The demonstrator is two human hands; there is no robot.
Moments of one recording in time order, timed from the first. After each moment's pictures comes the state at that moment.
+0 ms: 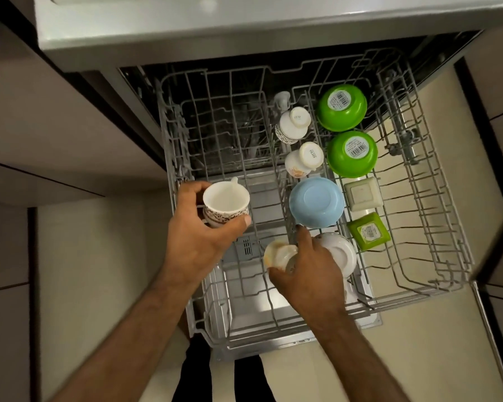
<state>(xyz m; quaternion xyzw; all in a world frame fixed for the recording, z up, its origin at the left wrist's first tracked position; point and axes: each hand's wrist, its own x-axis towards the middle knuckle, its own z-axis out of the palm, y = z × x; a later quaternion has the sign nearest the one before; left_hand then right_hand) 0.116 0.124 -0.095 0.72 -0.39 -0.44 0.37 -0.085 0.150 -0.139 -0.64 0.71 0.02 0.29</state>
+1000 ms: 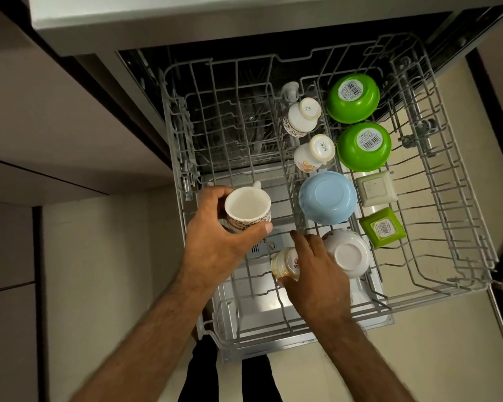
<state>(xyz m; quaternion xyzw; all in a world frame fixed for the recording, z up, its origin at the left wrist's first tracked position) 0.109 0.131 -0.109 0.71 -0.40 -0.48 0.33 -0.081 0.165 -0.160 -0.70 0.67 0.06 0.24</state>
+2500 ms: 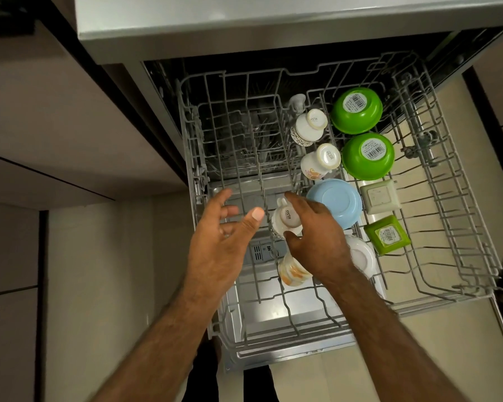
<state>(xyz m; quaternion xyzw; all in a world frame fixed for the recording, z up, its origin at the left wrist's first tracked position) 0.115 0.143 -0.102 0.70 -0.33 -0.52 0.37 -0.066 0.095 -0.151 -0.74 0.62 -0.07 0.26</state>
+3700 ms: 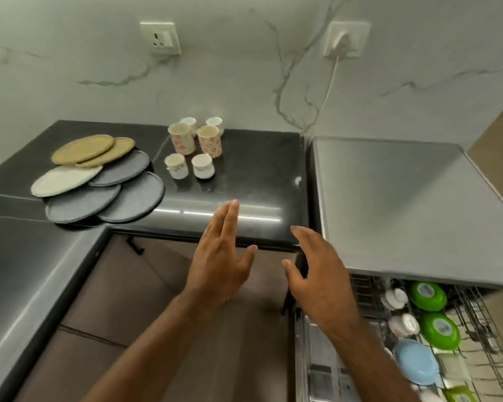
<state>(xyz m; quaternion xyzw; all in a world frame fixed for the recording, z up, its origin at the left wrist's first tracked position) 0.424 0.175 0.241 0.75 -0.58 -0.08 0.32 0.231 0.118 0.235 -0.82 0.46 -0.26 0.21</state>
